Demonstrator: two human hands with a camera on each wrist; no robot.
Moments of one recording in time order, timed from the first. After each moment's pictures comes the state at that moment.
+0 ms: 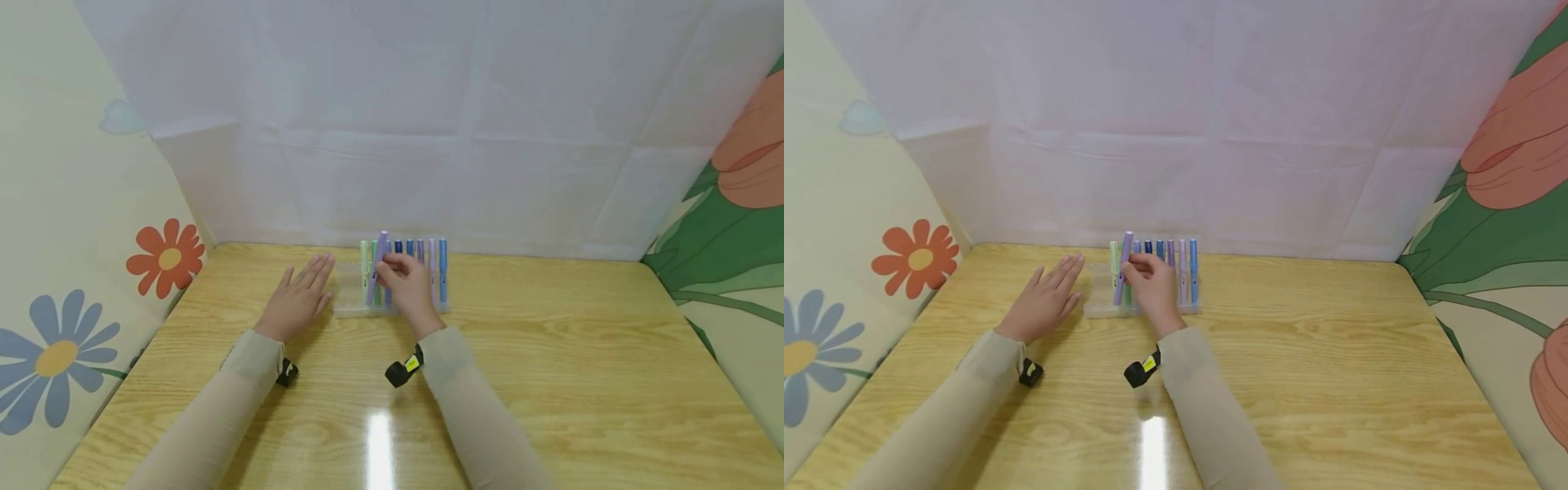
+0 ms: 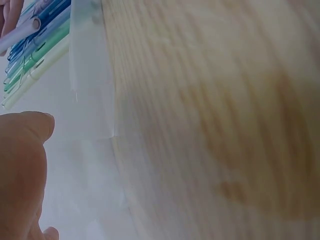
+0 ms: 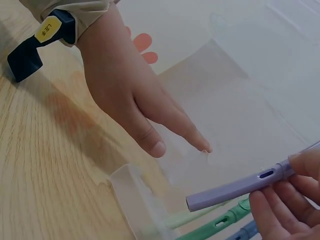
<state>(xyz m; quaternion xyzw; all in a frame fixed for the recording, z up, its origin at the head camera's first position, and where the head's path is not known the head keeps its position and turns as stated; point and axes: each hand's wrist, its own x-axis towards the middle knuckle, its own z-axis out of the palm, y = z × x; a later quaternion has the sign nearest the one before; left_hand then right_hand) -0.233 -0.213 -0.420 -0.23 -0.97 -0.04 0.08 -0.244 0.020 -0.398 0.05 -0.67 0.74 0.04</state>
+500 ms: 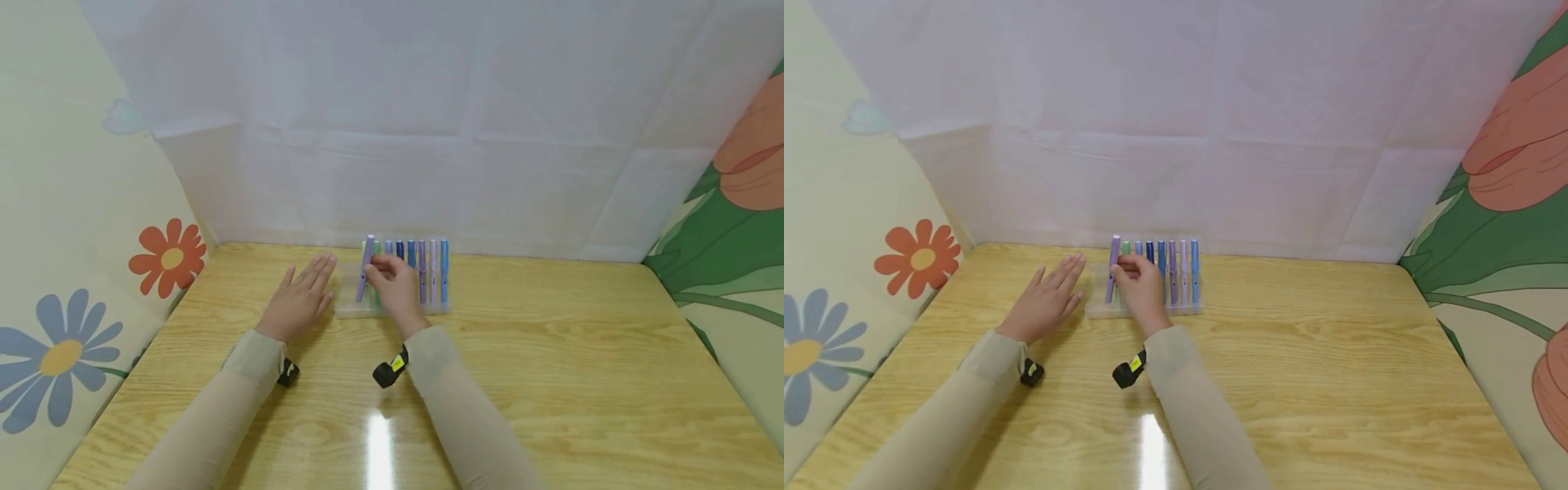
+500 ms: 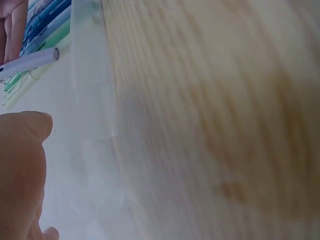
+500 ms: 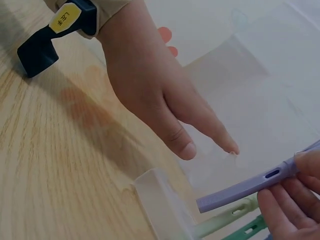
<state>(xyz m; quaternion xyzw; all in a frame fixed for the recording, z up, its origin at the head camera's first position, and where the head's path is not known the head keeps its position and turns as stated) -0.231 -0.212 -0.419 -0.23 -0.97 -0.04 0.09 -0.243 -0.001 -0.400 0.05 -0.70 0.71 0.03</state>
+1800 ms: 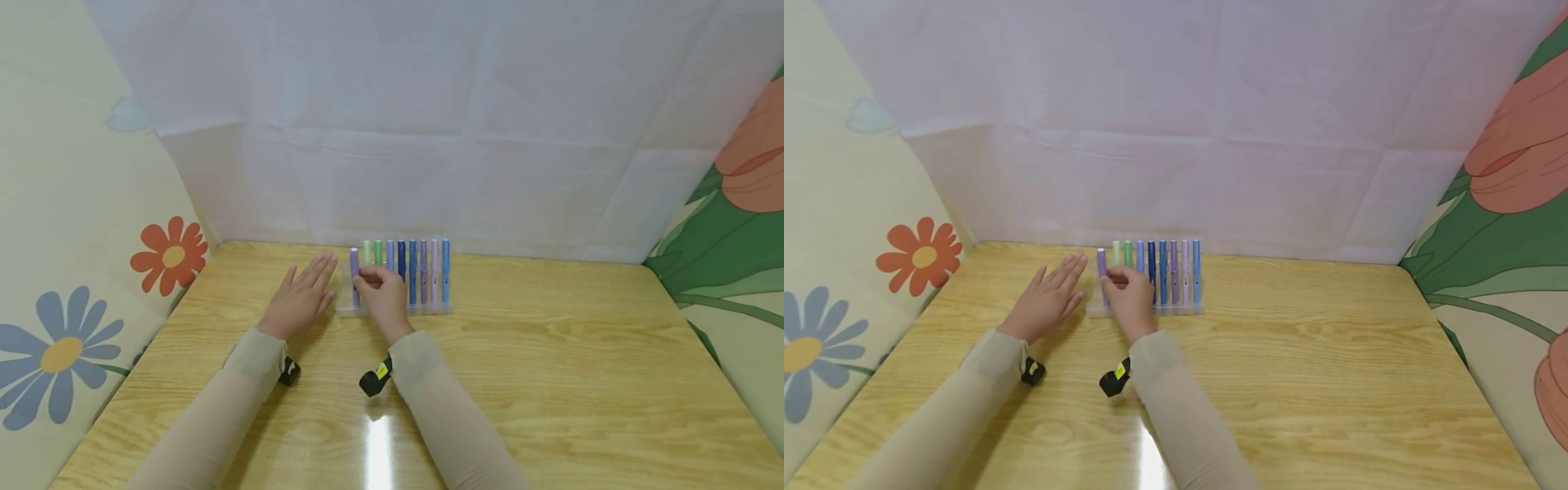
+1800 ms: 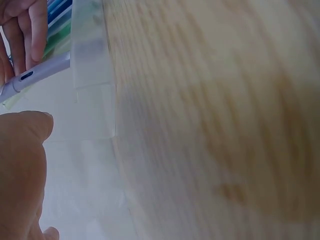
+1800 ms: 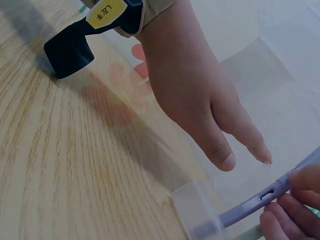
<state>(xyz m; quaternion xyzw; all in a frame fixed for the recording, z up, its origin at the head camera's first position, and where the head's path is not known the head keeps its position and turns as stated) -0.231 -0.211 -0.418 -0.22 -0.97 -0.04 0.10 -0.236 -0.023 -0.415 0.05 -0.77 0.63 0.08</state>
